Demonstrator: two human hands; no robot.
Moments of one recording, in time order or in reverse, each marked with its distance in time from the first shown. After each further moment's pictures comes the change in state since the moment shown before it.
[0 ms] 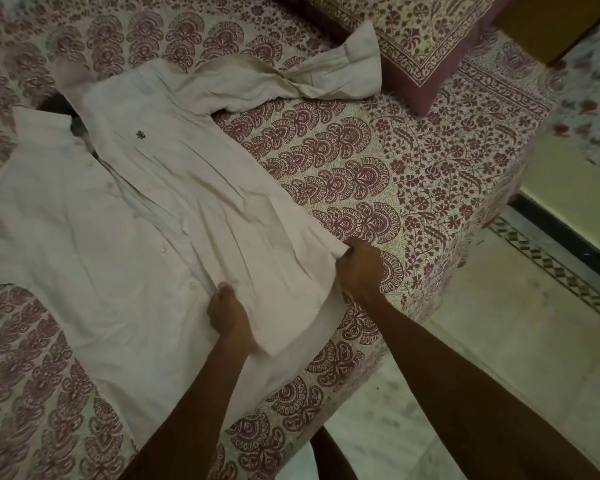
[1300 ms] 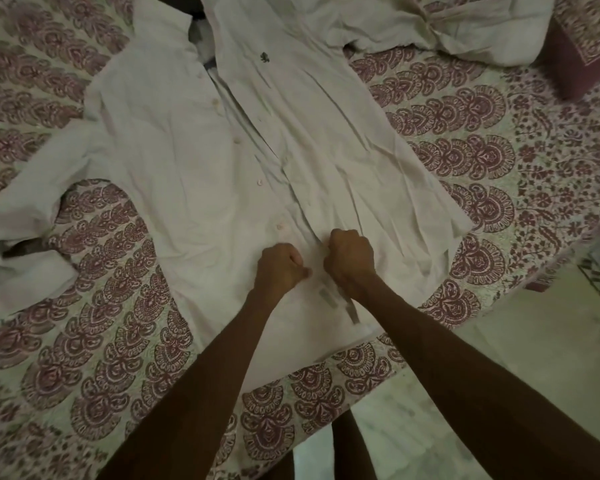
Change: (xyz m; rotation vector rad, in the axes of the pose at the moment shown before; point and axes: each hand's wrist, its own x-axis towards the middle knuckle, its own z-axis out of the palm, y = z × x) left_hand 0.067 -0.004 -0.085 0.745 -0.429 0.404; right_hand -0.100 -0.108 0.112 -0.550 -0.425 -0.368
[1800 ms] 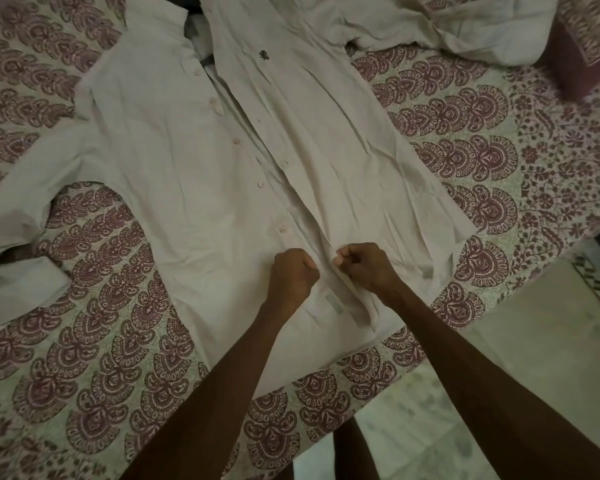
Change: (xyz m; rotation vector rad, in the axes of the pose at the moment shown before) left_hand -0.003 0.002 0.014 -0.054 0.019 0.137; right_hand -0.001 0.040 0.008 0.626 -0.099 0.074
